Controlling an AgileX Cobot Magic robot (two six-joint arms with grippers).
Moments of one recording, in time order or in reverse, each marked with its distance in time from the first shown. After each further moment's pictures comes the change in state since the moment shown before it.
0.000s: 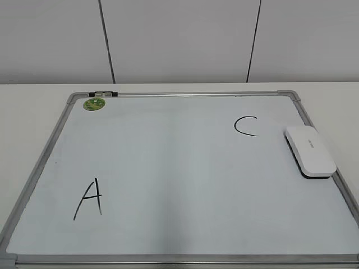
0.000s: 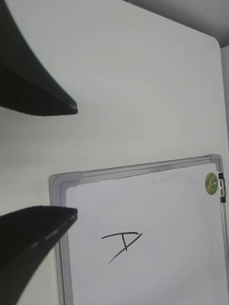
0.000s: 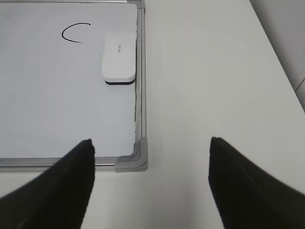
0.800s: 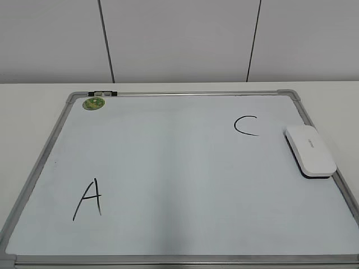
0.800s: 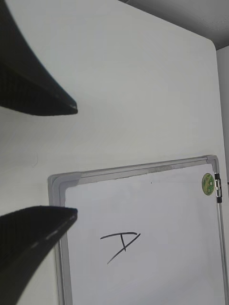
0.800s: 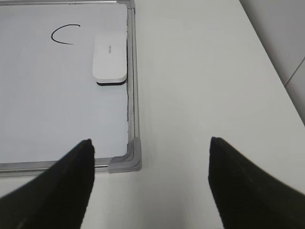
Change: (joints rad) left arm 0.000 -0.031 0.000 0.002 0.007 0.000; right arm -0.043 -0.004 0.000 -0.001 0.004 0.000
